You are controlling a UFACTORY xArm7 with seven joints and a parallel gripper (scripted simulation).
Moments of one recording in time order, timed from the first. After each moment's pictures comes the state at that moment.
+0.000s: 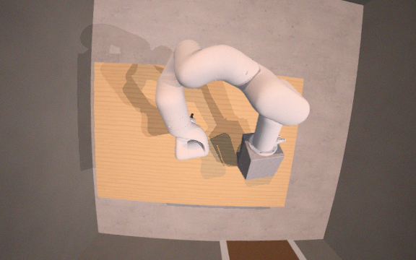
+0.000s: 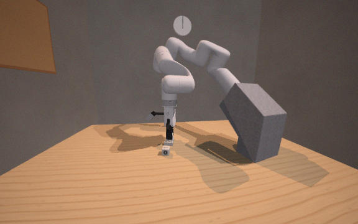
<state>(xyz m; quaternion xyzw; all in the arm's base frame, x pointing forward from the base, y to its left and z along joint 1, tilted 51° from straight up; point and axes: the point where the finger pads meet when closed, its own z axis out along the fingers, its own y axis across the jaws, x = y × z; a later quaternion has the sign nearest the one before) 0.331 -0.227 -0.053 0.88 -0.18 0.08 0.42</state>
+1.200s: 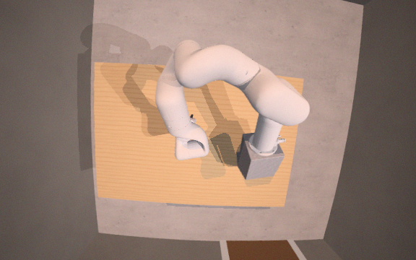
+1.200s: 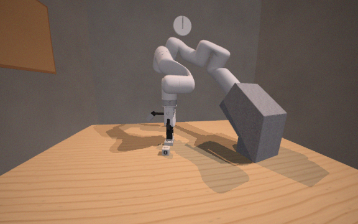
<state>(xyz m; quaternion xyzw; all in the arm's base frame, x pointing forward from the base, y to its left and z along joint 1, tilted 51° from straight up) 0.331 -0.227 -0.053 0.88 -0.18 0.08 0.42</state>
